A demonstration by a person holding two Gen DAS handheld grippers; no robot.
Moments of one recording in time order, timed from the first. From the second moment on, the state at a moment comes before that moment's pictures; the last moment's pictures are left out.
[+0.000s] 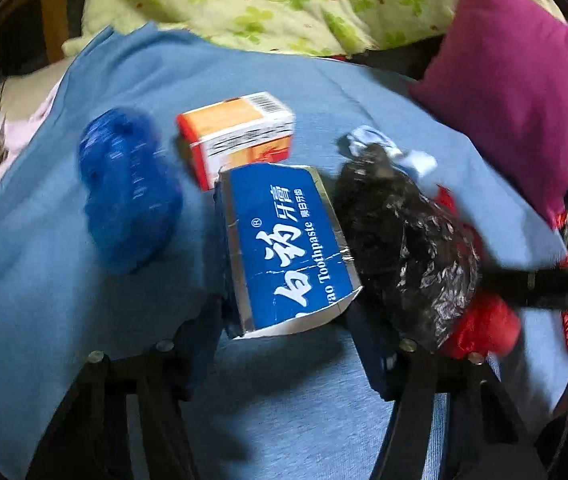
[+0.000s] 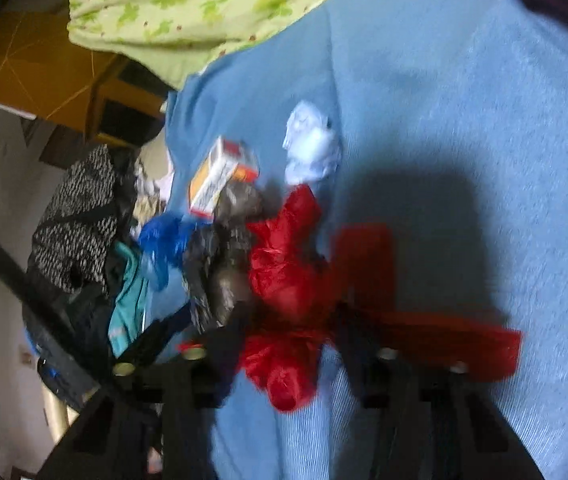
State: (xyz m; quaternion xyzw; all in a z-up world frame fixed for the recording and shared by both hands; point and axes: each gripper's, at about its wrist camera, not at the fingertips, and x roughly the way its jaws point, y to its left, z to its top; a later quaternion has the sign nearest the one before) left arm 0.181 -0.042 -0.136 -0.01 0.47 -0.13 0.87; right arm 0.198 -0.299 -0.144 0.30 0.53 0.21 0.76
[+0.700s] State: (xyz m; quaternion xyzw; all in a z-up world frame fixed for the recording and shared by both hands) left arm 0.138 -0.007 -0.106 0.00 0.45 -0.15 0.88; right arm 0.164 -0.290 -0.106 0.20 0.47 0.17 0.84
